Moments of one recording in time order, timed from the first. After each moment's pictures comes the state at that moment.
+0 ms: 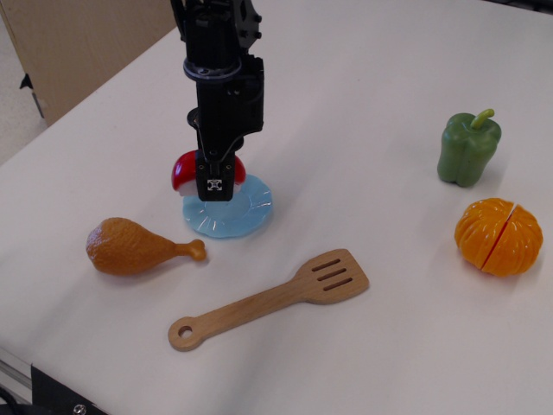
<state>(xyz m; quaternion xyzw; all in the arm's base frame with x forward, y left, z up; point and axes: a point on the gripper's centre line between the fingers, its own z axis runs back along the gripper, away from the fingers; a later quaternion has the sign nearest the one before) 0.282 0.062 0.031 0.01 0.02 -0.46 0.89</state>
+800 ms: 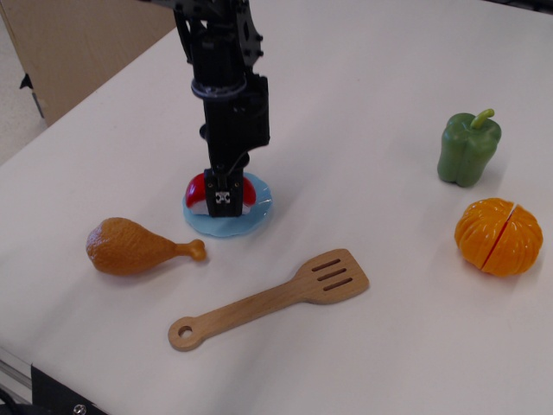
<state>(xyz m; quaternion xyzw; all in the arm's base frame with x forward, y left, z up) 0.285 0.054 0.028 -0.01 0.00 -0.47 0.88</state>
